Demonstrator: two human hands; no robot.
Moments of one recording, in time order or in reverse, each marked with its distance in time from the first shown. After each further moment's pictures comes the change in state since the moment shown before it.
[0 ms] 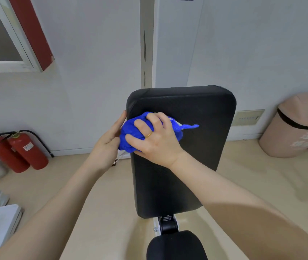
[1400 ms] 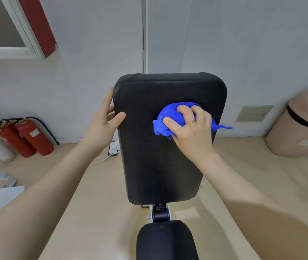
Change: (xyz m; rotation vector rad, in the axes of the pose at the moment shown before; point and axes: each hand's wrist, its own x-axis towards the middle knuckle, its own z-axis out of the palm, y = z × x) left_hand 0.005 0.015 0.027 0.077 0.161 0.029; right_hand -0.078 0.061 -0.031 -0.119 -0.011 0.266
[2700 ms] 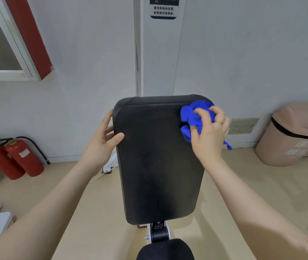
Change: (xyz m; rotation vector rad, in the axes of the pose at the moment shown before) left_hand 0.004 0.001 -0.006 -0.071 -0.027 -0.026; right_hand 0.029 0.025 -0.028 0.239 -0.139 0.696
